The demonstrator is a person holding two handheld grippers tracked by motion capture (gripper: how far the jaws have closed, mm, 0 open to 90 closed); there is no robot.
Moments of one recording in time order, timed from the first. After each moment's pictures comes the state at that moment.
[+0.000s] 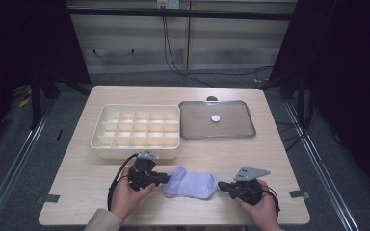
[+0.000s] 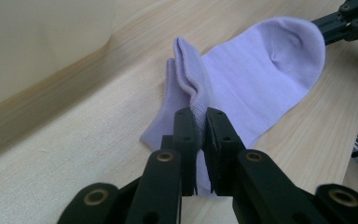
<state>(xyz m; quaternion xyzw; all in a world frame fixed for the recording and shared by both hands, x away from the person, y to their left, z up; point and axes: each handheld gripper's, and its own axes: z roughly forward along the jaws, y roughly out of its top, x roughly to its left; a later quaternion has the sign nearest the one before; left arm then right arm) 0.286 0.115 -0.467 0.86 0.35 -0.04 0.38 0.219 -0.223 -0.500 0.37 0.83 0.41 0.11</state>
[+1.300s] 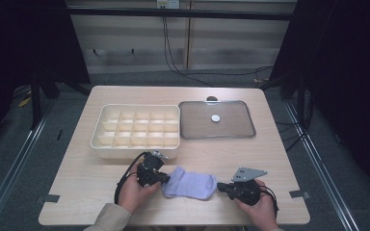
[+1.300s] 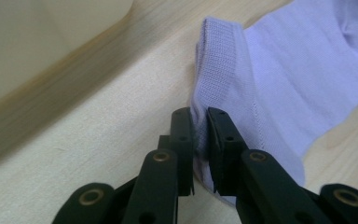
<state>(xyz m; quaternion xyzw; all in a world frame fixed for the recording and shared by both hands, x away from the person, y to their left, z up) 0.301 0.095 -0.480 0.89 0.36 -0.01 0.28 0.220 -0.219 -0.502 0.36 0.83 0.40 0.11</state>
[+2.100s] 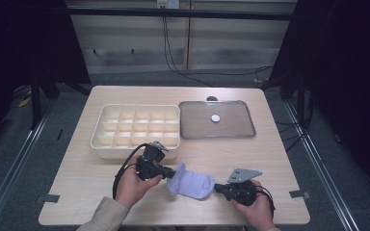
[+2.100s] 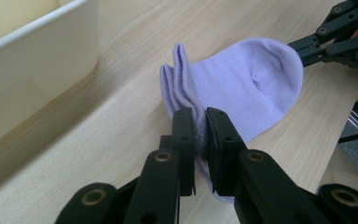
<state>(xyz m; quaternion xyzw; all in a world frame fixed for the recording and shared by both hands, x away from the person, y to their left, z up) 0.302 0.090 -0.436 0.89 0.33 -0.05 0.32 0.221 -0.210 -0.506 0.35 0.84 0.39 0.11</state>
